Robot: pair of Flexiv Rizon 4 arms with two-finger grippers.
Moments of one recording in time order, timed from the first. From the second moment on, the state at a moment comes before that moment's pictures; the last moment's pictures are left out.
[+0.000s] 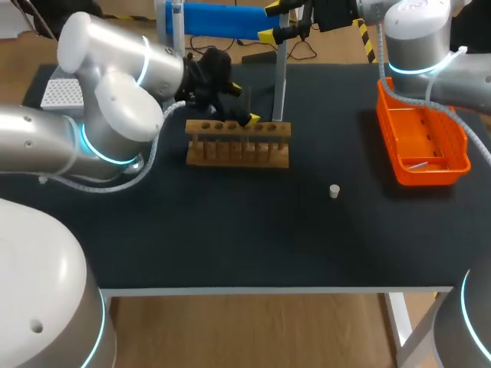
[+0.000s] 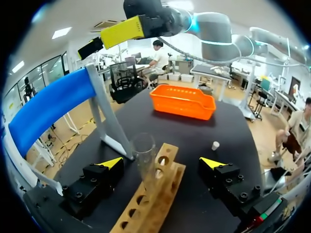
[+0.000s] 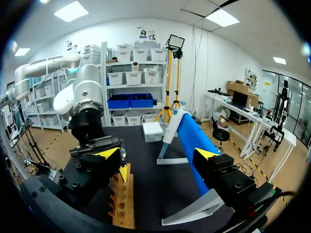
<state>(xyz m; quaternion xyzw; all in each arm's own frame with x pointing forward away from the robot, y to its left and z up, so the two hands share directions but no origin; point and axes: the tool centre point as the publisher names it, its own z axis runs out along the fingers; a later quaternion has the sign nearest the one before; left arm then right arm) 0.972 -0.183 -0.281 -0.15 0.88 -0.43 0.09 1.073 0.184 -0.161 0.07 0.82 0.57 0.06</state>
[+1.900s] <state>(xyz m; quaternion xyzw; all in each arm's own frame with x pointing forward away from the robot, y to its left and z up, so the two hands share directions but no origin) 0.992 -0.195 -0.309 -0.10 0.90 -0.43 0.04 1.073 0.184 -0.161 0.07 0.82 0.57 0.06</state>
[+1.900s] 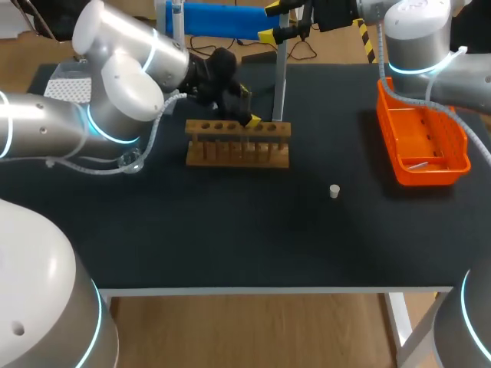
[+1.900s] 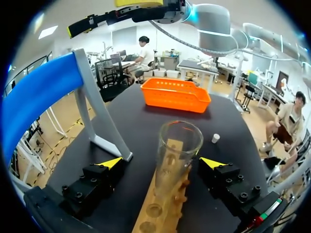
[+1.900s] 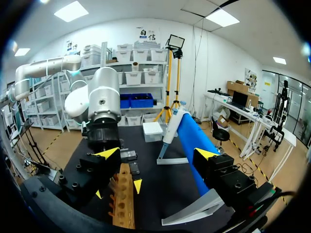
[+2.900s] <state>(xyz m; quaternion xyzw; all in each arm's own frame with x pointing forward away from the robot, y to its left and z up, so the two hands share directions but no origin) 0.989 -0.194 -0.311 -0.10 0.90 -0.43 0.04 1.073 0.184 -0.161 0.07 0.82 0.57 0.06</state>
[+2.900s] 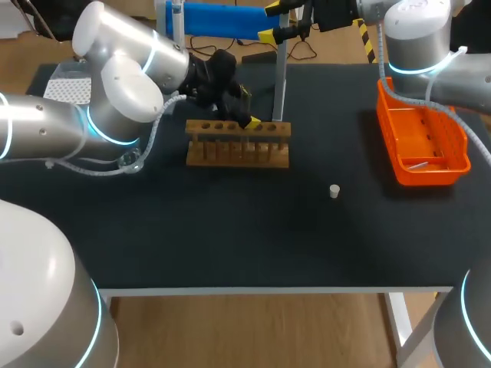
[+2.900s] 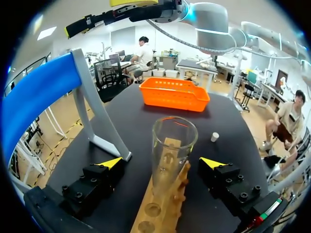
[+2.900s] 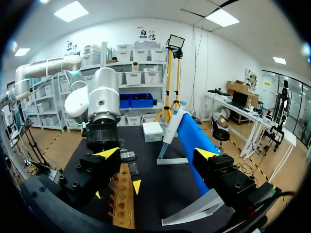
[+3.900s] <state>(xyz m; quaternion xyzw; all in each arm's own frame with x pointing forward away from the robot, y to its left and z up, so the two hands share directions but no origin) 0.989 -0.194 -0.311 -0.10 0.90 -0.43 0.04 1.027 0.125 -0.145 0.05 0.84 0.54 0.07</state>
